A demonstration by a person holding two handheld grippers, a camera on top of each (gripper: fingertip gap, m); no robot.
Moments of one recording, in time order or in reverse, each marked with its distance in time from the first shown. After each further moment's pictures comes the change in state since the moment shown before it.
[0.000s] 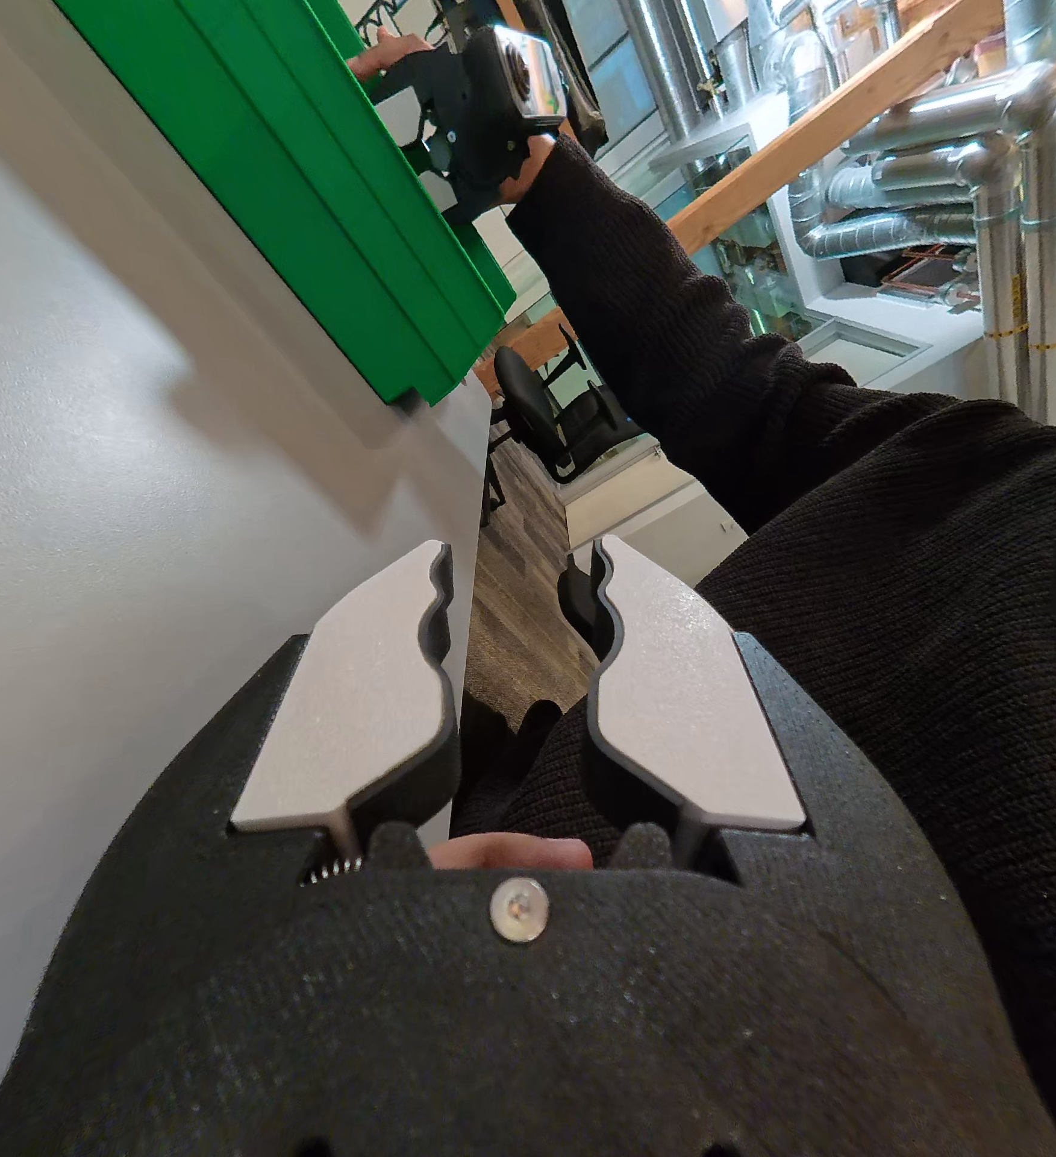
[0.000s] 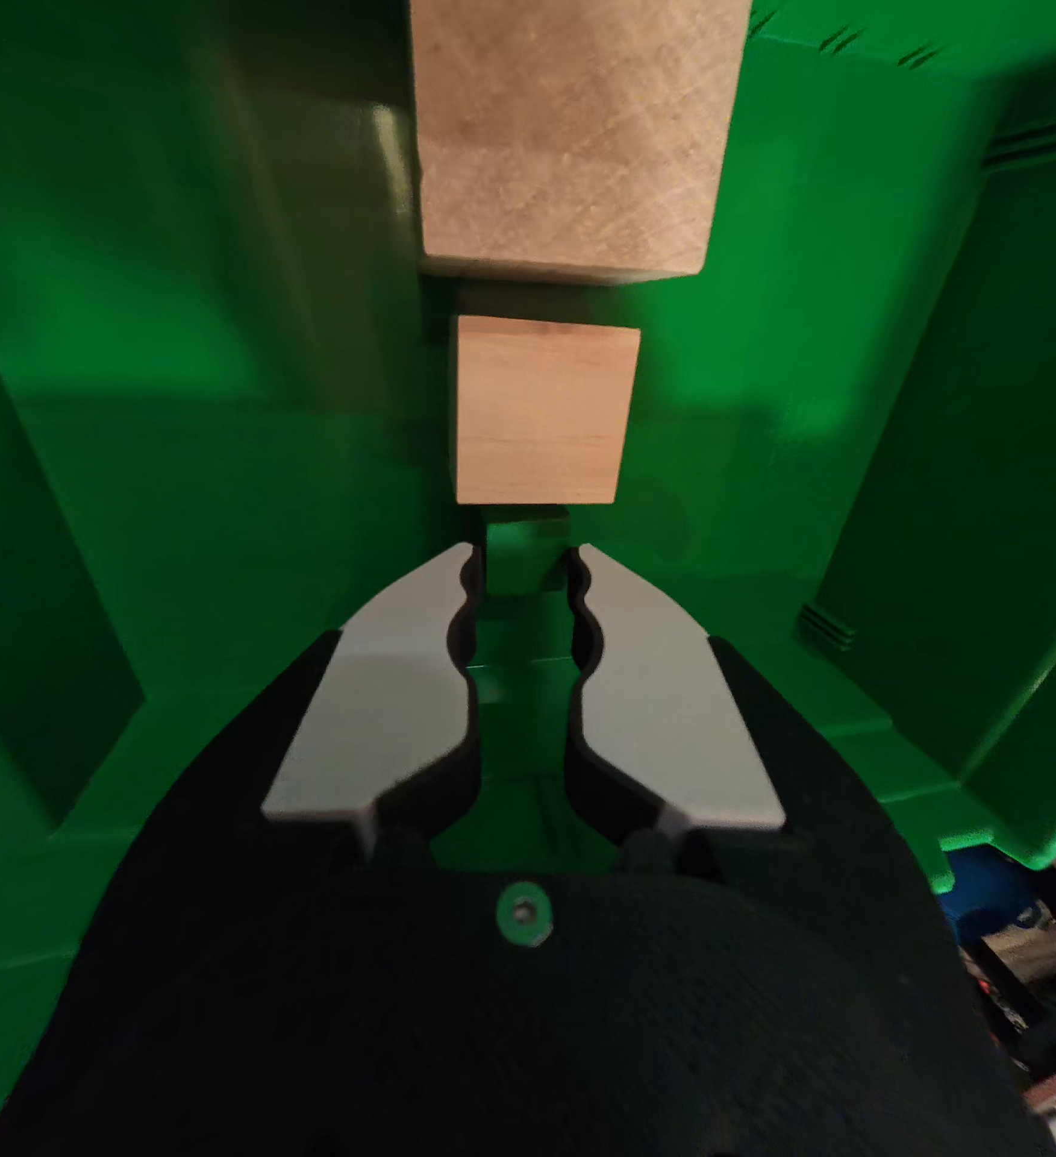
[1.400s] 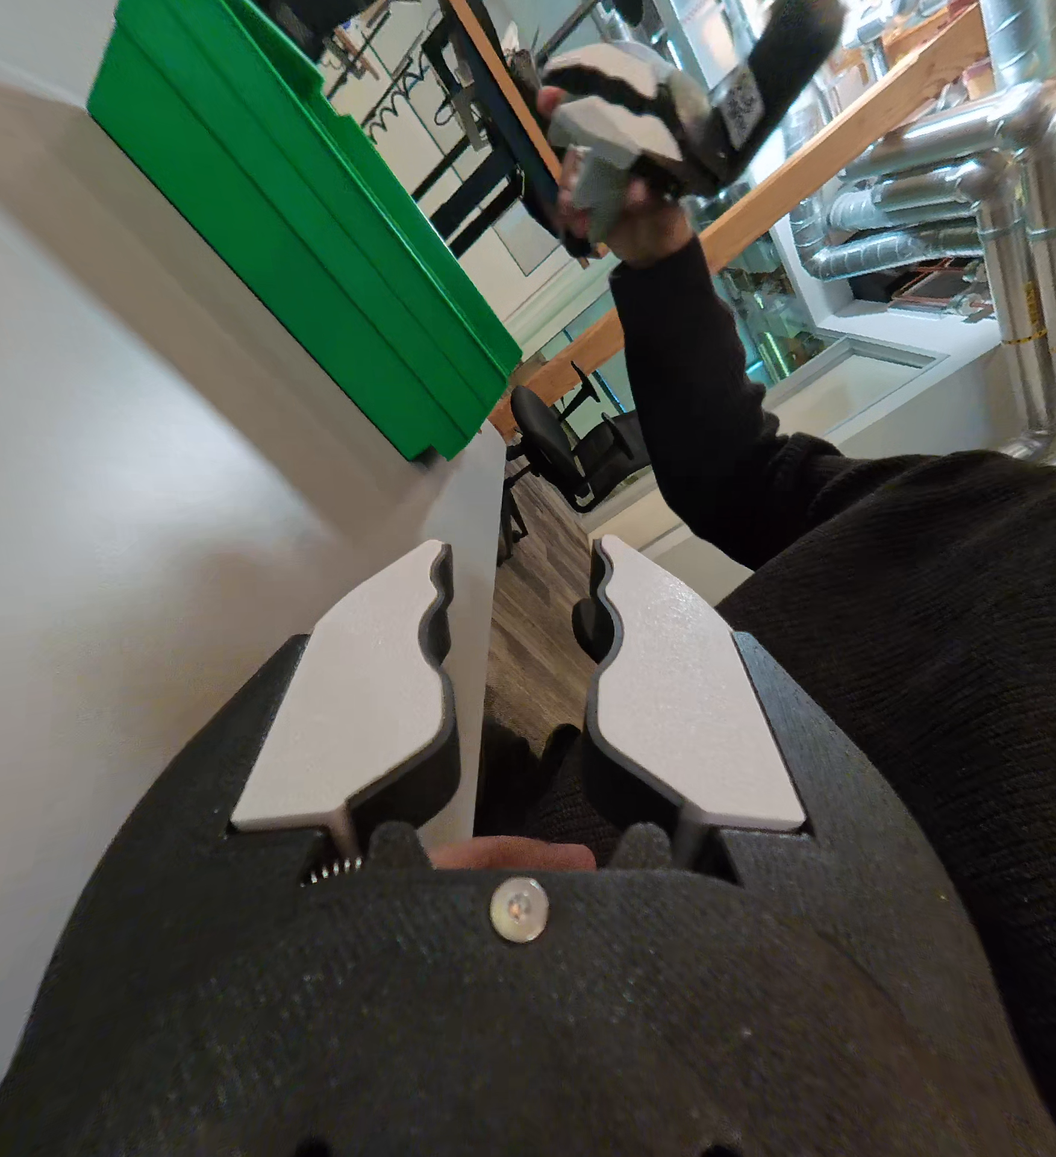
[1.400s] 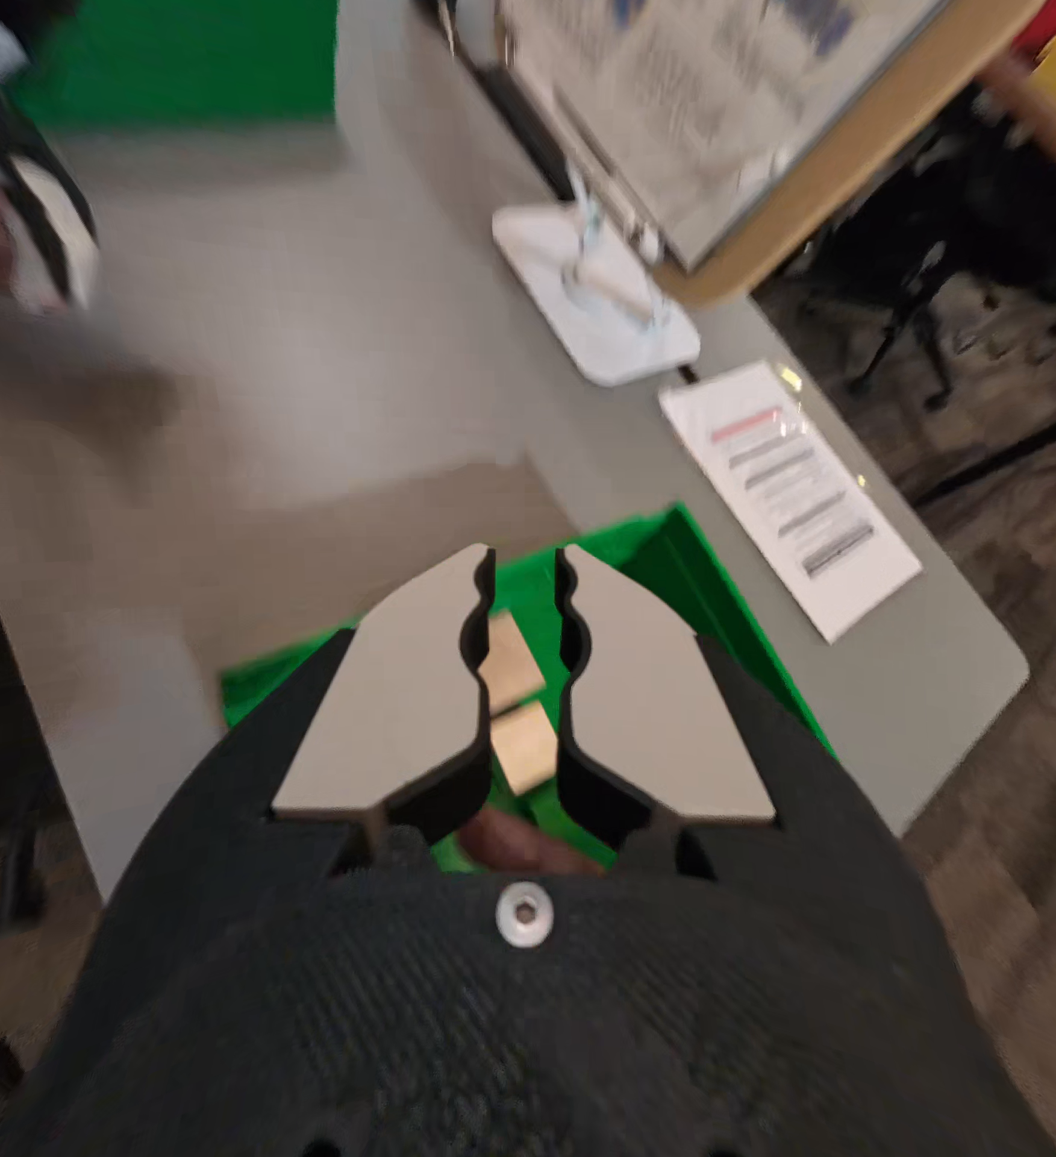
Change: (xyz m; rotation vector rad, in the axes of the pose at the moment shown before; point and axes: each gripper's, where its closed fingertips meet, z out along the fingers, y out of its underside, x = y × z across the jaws) left arm 0.004 -0.027 -0.020 0.060 -0.022 0.068; right arm 0.028 -0.119 -0.188 0.762 0.313 0.428
